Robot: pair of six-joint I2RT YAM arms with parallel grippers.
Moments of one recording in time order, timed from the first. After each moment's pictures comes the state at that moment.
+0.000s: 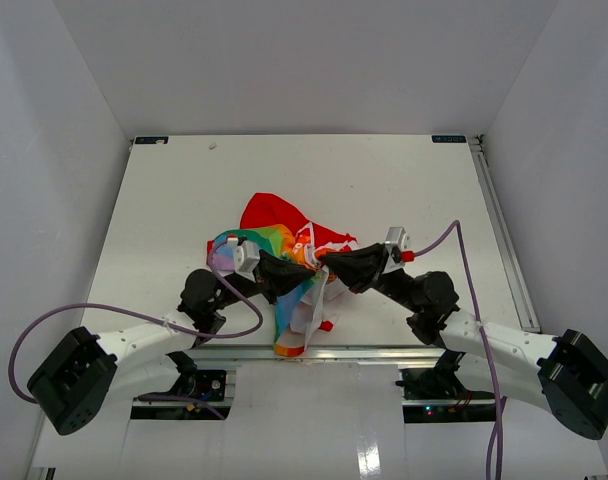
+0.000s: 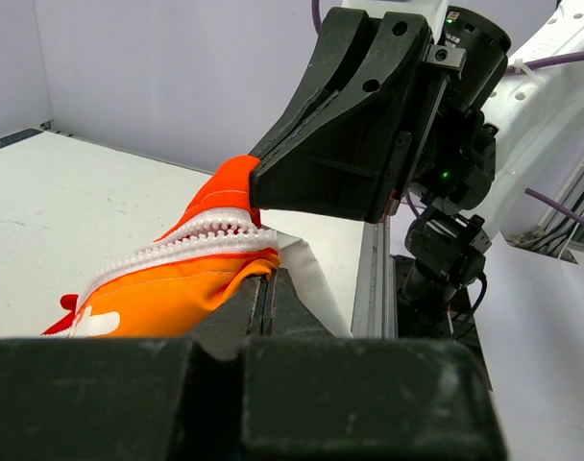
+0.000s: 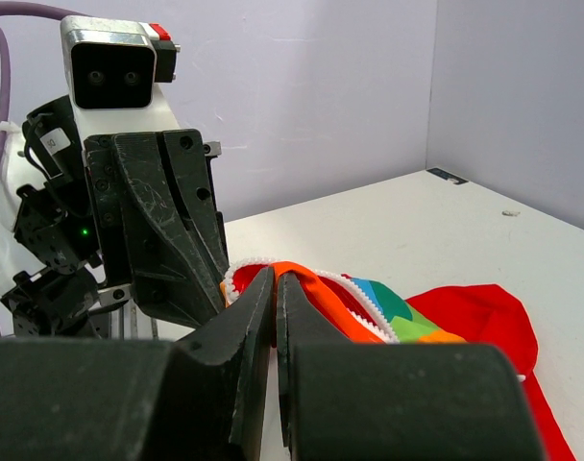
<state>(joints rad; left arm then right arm) -0.76 1.06 0.29 1.12 0.53 -0.34 0.86 0.99 0.30 1.12 -0.31 0.23</state>
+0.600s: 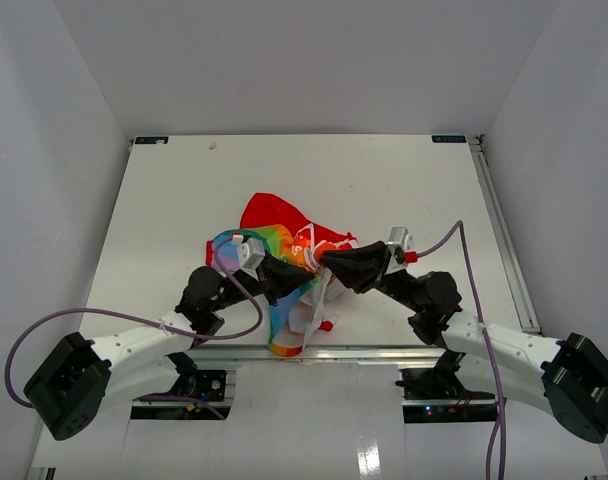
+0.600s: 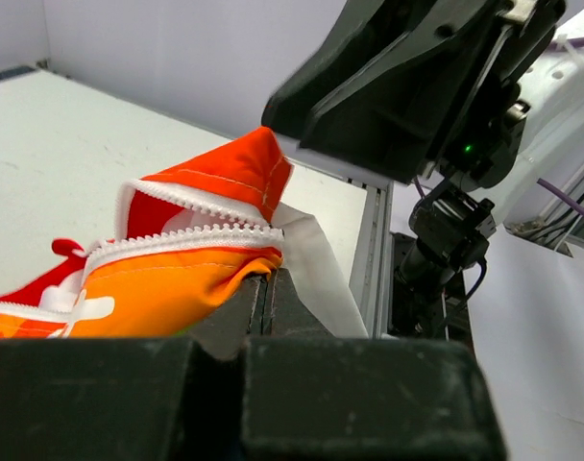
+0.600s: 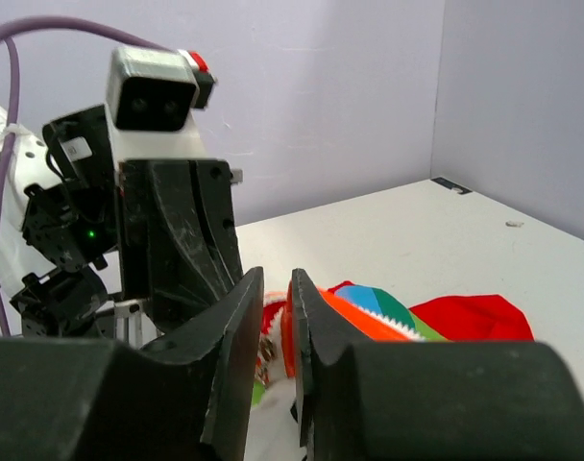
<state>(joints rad) -0.76 1.02 0.30 0.97 0.50 -0.36 0.85 0.96 0.30 1.11 -0.33 0.23</state>
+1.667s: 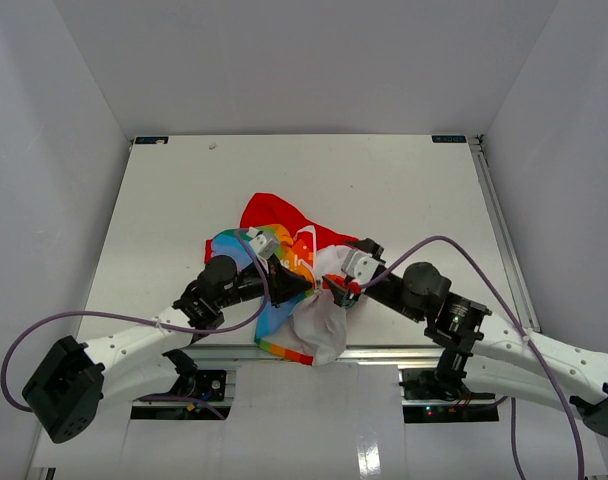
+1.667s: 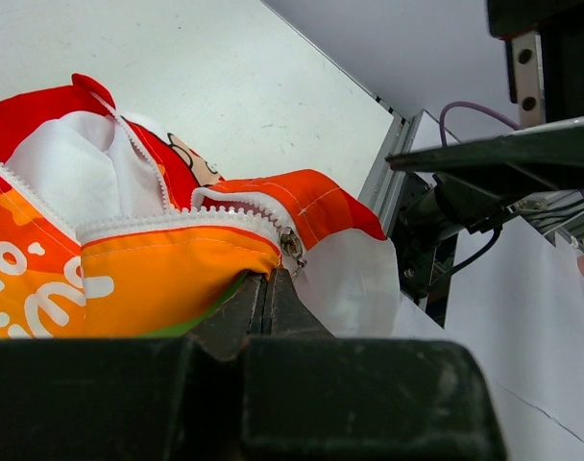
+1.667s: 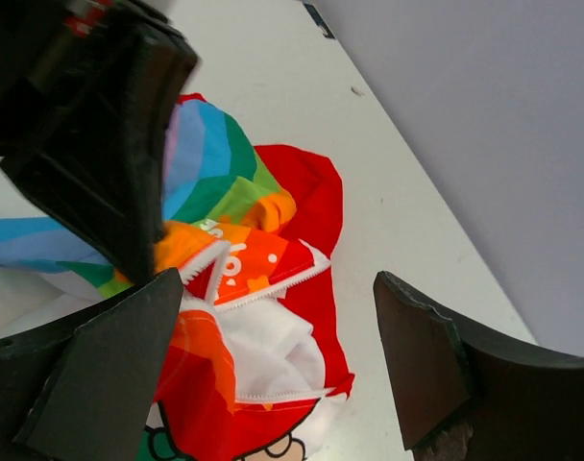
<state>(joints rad) -0.76 0.99 0.37 0.53 0.43 -0.46 1.07 0.76 0.59 0.10 0.06 -0.48</state>
